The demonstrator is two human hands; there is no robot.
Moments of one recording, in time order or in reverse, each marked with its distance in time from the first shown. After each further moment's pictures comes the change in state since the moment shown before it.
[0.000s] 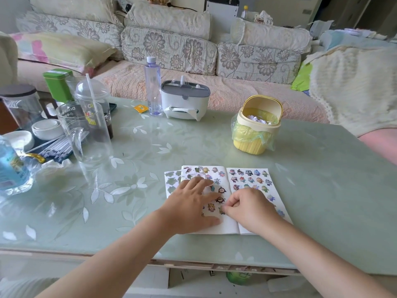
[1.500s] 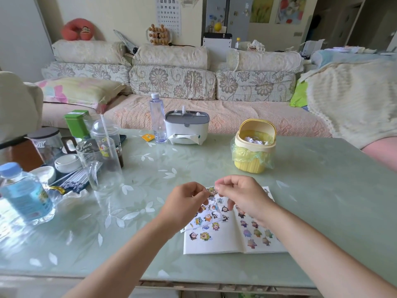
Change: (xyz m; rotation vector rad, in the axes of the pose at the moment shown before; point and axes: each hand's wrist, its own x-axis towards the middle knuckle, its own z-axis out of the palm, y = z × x) left_hand -0.006 0.029 -0.088 -1.019 0.266 -0.558; right_hand 0.002 -0.043 -0.057 0.743 -0.039 -0.177
